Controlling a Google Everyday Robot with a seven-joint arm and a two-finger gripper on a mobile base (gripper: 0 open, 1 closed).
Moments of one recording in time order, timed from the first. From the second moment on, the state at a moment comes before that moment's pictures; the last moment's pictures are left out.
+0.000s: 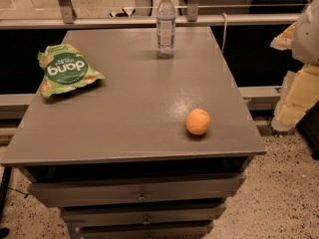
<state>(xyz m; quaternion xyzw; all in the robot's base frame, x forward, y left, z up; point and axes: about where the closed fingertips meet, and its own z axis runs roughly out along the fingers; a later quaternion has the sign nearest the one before) 0.438 -0.216 0.977 -0.60 0.78 -0.04 0.16</state>
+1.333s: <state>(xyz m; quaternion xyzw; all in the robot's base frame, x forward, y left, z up) 0.505 -0.087 0.936 -0.63 0.73 0.09 0.26</state>
